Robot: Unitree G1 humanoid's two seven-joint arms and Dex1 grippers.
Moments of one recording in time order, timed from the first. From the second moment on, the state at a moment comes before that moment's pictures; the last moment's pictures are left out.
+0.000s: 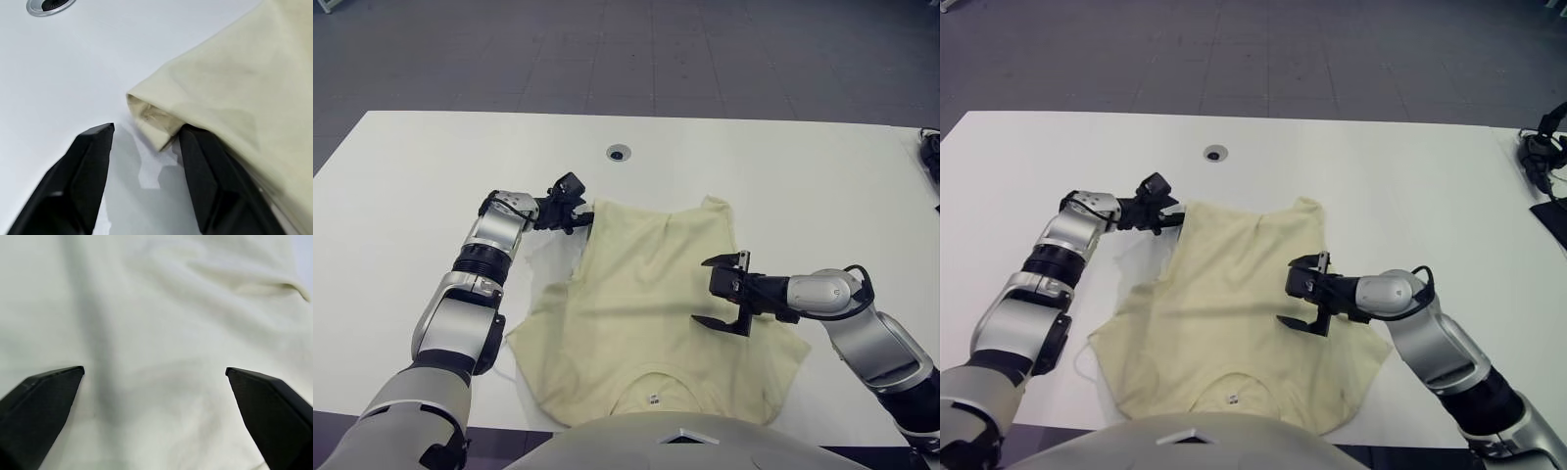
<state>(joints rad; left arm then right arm) -0.74 0.41 -0.25 0.83 0.02 0.22 -0.83 -0.04 -0.85 0.33 -0.55 -0.02 0.62 0.92</state>
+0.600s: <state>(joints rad) -0.91 0.29 -0.10 1.23 0.02 0.07 -0.53 -0.07 -0.86 0.35 -0.53 -0.02 0.58 0.95</state>
